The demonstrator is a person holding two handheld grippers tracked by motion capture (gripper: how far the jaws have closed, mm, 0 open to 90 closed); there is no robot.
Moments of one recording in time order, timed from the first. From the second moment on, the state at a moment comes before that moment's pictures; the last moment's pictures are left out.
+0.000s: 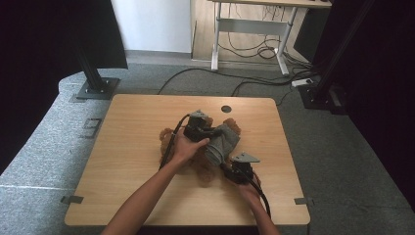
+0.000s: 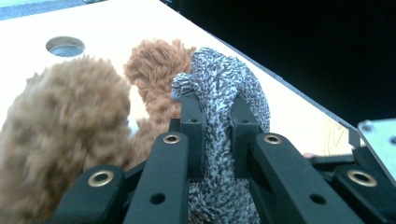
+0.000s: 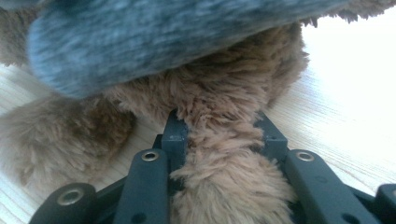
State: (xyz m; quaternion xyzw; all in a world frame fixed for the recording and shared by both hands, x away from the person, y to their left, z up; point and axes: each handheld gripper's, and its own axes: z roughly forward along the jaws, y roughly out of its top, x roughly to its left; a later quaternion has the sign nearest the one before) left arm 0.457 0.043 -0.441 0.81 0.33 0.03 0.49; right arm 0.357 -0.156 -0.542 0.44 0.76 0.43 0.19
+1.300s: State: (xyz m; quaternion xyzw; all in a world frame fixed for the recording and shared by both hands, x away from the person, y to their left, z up) left arm 0.434 0.105 -0.427 0.78 0.34 0.03 0.52; right arm 0.356 -0.155 -0.542 0.45 0.76 0.43 0.19
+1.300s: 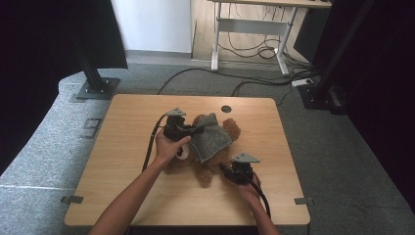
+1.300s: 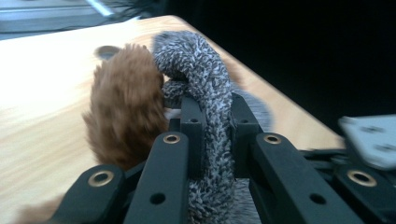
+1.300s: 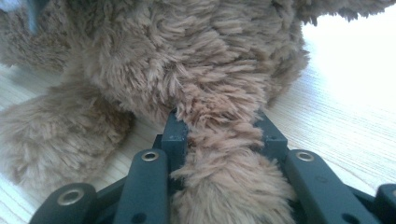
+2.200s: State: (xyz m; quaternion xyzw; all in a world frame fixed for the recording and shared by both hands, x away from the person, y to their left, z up) left arm 0.380 0.137 -0.470 0.82 0.33 0.04 0.46; right arm 0.357 -0.156 -0.542 0.45 0.76 0.43 0.19
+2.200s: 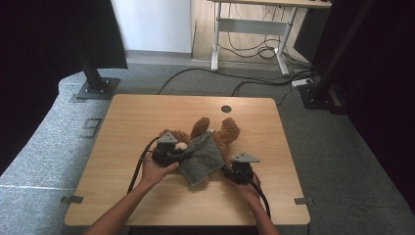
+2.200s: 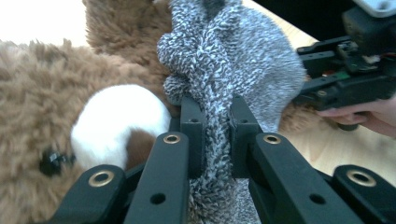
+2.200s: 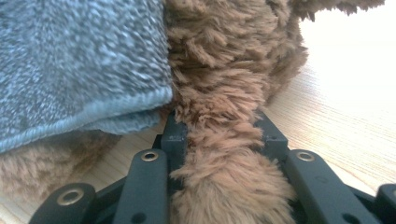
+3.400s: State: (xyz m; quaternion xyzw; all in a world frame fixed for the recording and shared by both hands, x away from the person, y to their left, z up) left arm 0.352 0.191 -0.513 0.81 0.38 0.03 0.44; right arm 0.357 -0.157 -0.542 0.44 0.76 0.43 0.19
